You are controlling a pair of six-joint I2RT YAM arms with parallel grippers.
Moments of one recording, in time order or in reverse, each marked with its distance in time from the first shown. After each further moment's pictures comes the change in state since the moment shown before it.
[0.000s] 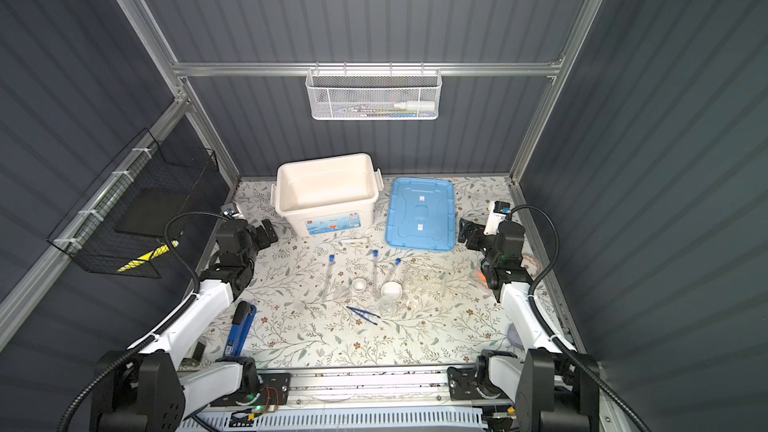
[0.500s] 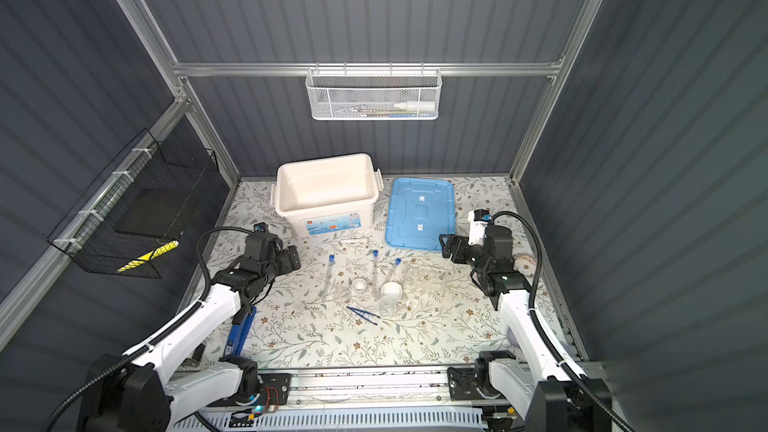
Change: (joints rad) left arm -0.235 -0.002 0.010 -0.389 0.087 -0.176; right arm 0.136 -0.105 0.021 -0.276 -0.099 0.066
